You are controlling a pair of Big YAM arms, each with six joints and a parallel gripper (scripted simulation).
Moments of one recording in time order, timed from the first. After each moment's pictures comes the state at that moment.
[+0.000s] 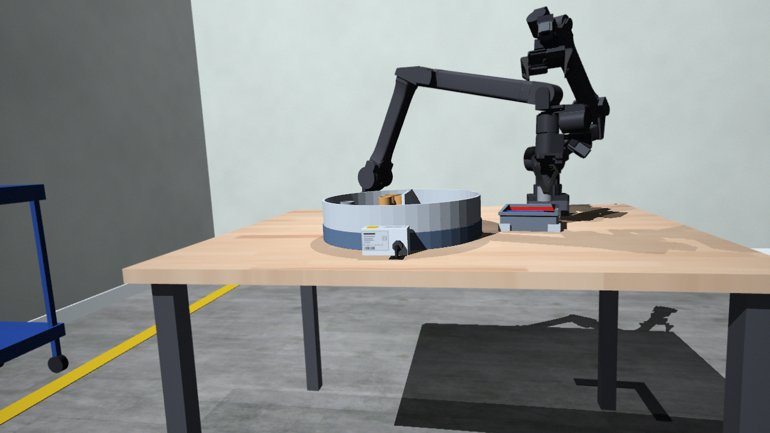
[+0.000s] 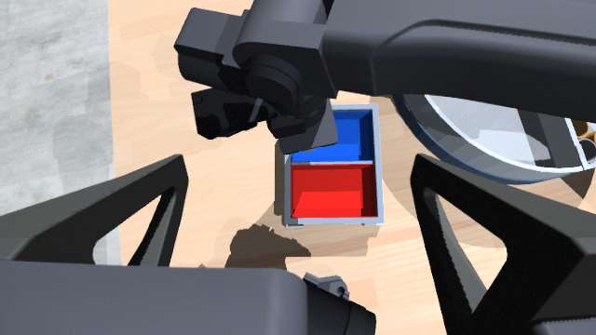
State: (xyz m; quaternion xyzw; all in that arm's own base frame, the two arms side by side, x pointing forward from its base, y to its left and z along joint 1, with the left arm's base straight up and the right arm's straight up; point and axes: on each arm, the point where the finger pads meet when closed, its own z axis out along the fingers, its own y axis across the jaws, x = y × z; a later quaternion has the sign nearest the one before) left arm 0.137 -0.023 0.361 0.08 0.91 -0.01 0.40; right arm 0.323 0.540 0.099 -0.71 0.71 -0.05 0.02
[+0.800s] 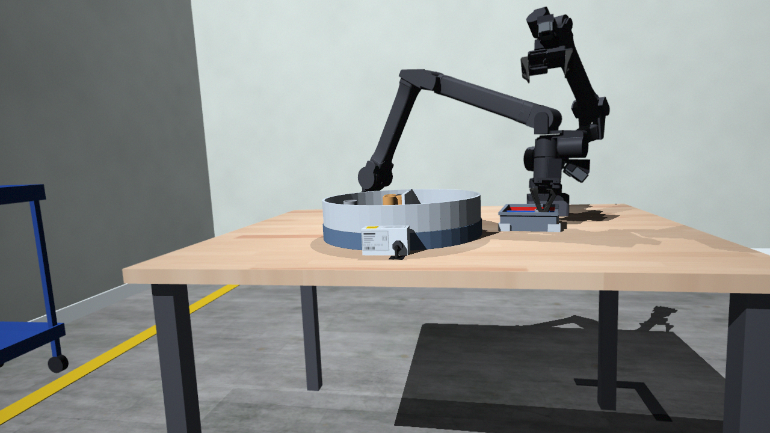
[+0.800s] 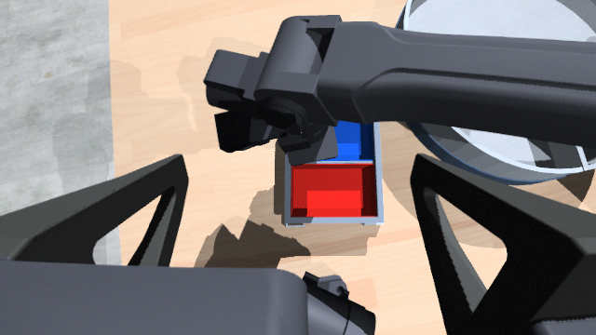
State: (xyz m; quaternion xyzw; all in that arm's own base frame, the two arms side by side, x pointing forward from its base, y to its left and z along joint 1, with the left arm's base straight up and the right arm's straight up) left arm 0.136 -0.022 0.361 0.08 0.91 -0.01 0.40; right arm 0.320 0.534 0.037 -0.70 0.71 -0.05 0.01
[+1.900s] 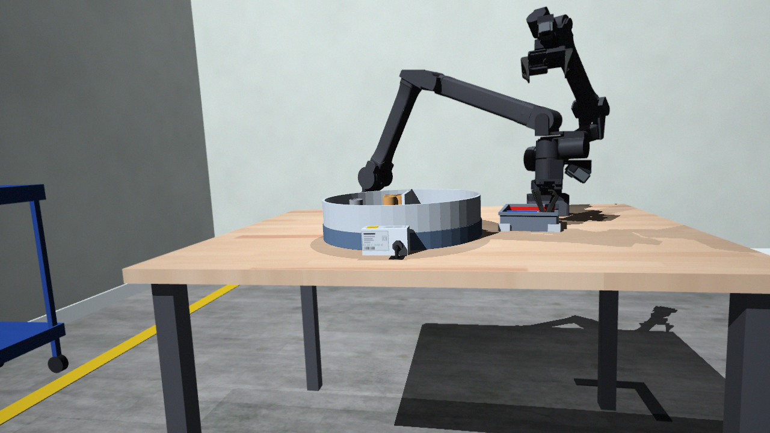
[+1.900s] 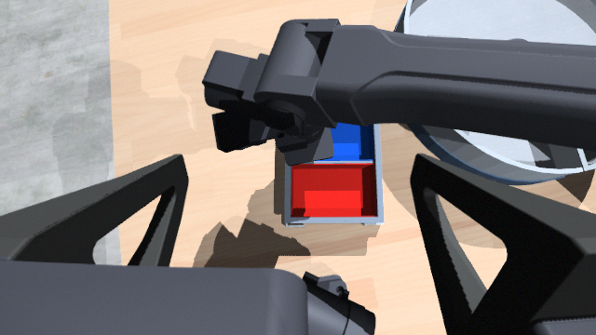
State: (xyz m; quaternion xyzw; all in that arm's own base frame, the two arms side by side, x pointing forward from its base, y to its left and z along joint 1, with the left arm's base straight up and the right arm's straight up) left arm 0.136 -0.022 0.361 0.08 0.91 -0.01 0.40; right arm 0.322 0.540 0.033 -0.70 0.71 -0.05 0.02
